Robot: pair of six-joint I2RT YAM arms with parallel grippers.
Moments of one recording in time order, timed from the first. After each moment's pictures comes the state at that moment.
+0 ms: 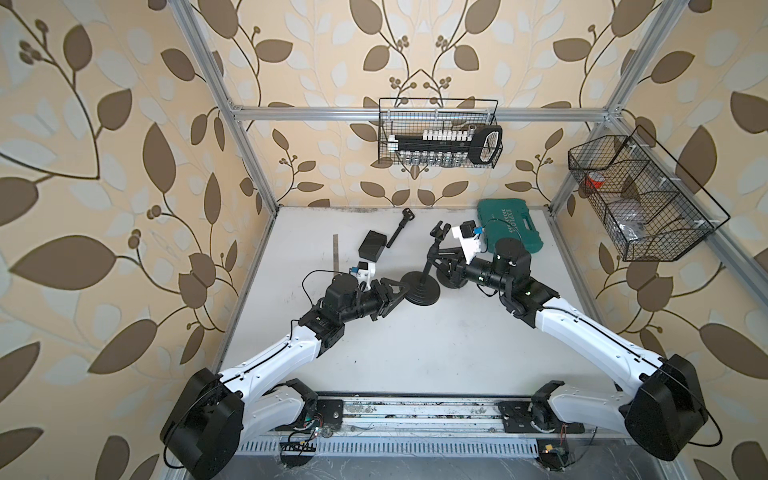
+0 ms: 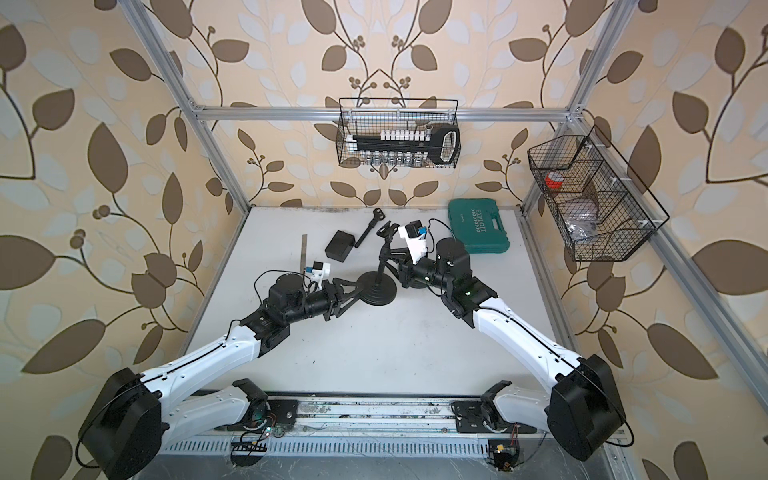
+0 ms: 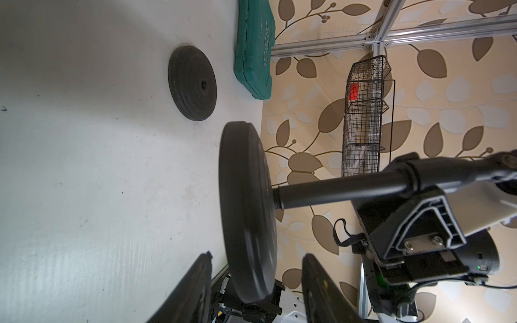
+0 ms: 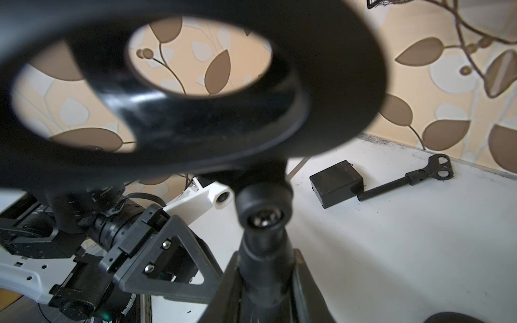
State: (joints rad) left arm -0.54 1.09 0.53 0.27 0.49 -1.35; right arm 0.51 1.23 0.88 0.18 -0.45 0.26
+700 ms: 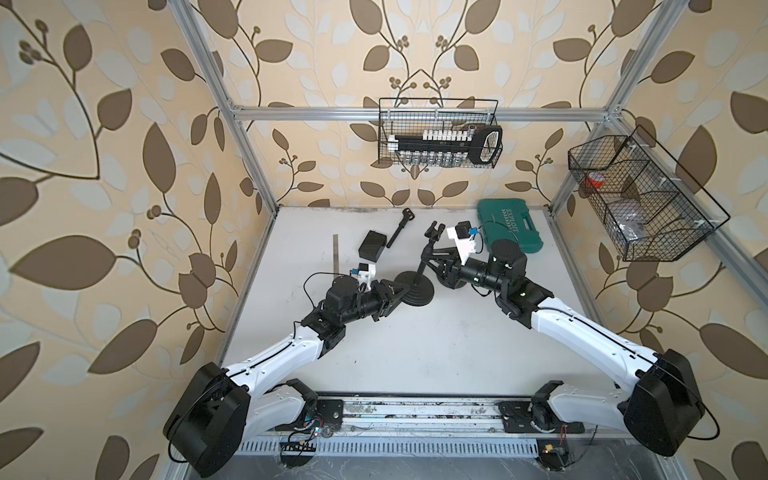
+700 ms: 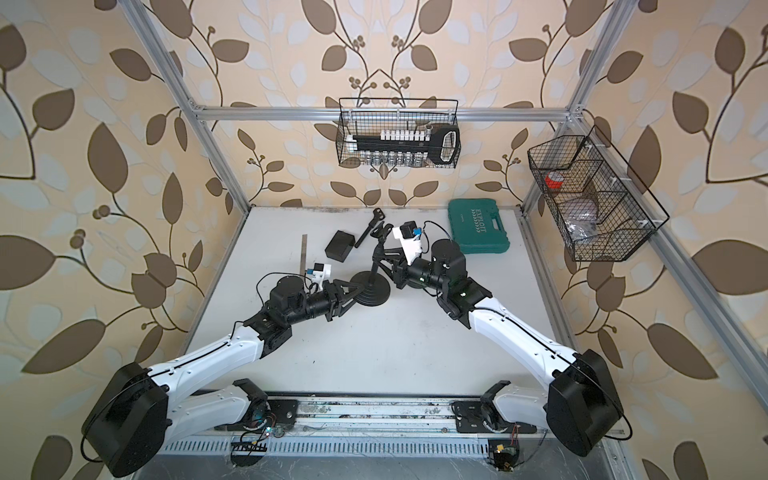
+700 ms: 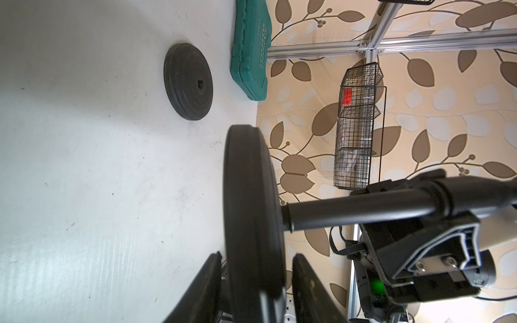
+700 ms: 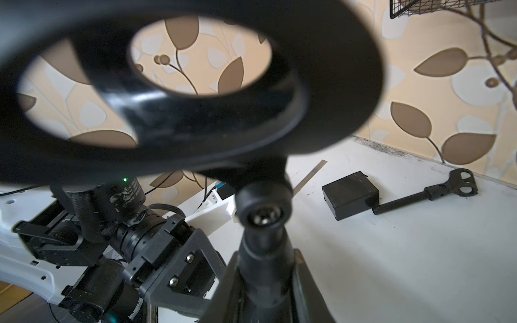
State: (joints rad) left arm -0.54 1.12 0.49 0.37 0.49 -1.40; right arm 0.55 1.26 0.89 0.25 -0.45 0.27
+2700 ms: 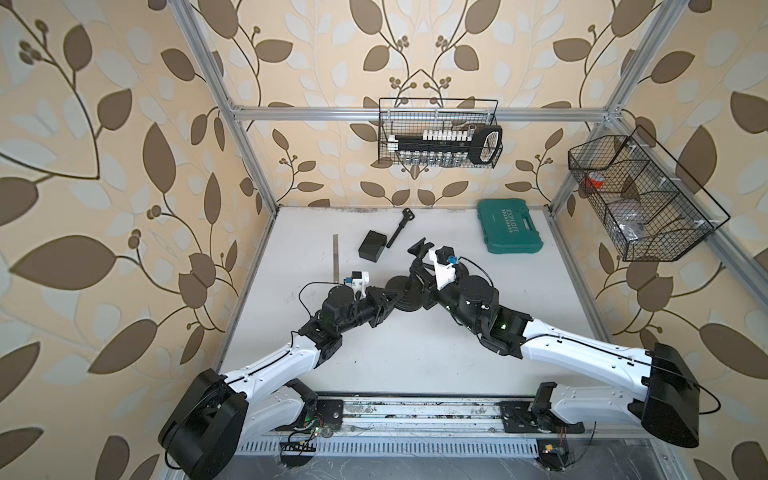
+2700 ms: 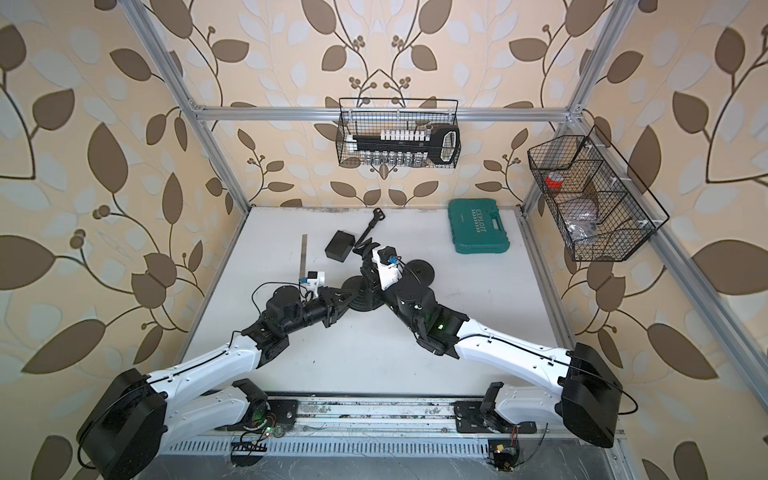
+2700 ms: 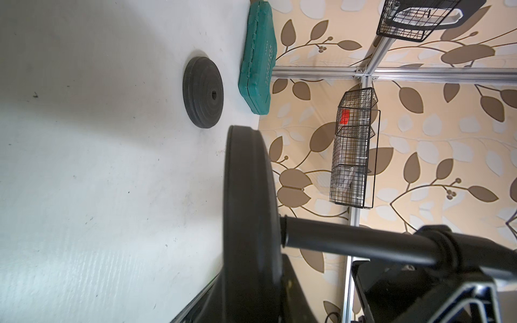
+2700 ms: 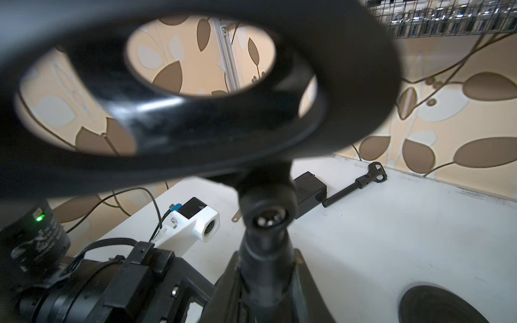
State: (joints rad) left arm -0.54 1.07 0.39 0.45 0.42 -1.48; right arm 0.95 1.24 0.82 0.28 0.34 0.22
